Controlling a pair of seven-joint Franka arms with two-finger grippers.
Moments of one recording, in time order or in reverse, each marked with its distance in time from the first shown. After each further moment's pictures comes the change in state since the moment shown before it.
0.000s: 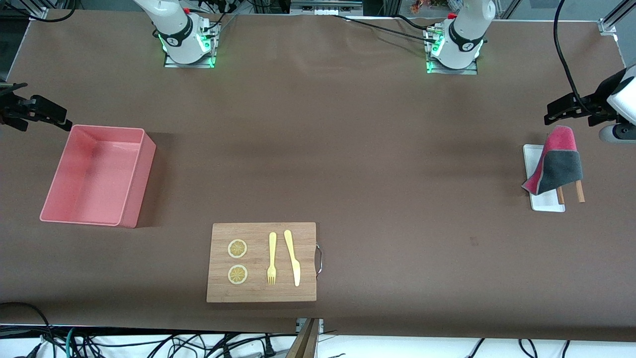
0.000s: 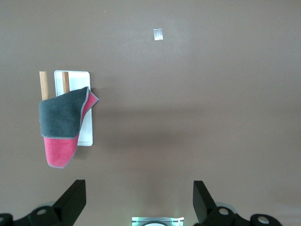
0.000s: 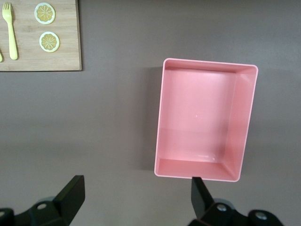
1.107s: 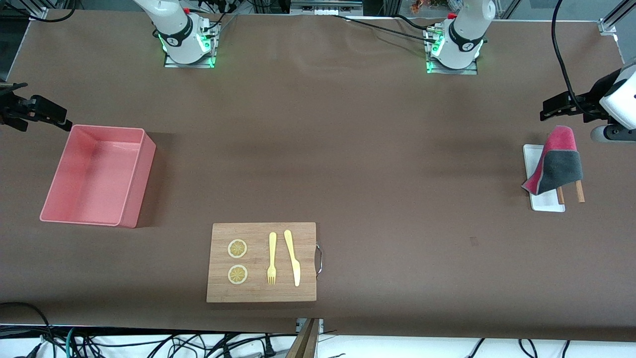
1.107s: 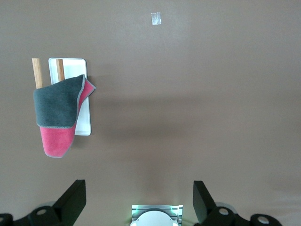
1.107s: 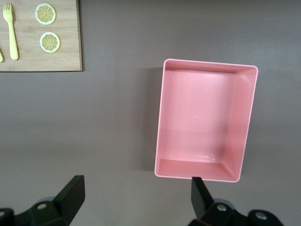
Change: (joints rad) left arm -0.002 0.008 -0.004 0.005 0.000 -0.055 0.001; right arm 0.000 0.001 0.002 0.002 0.000 0.001 0.000
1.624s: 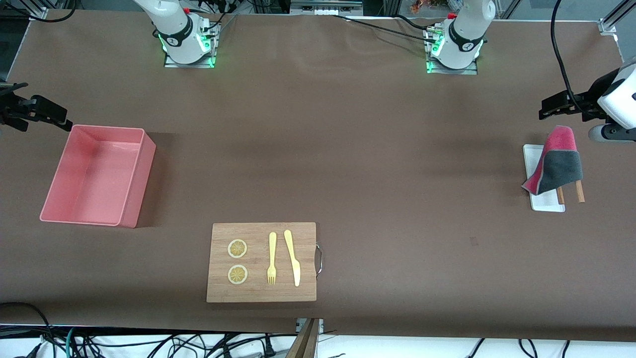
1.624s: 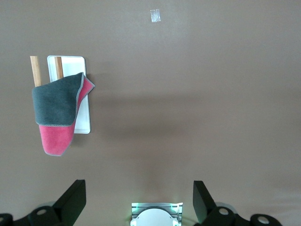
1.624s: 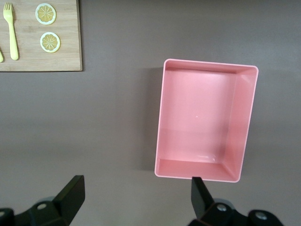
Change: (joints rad) left arm -0.002 0.000 0.000 0.000 0.000 -0.008 0.000; right arm 0.000 0.000 0.000 0.000 0.000 0.000 0.000
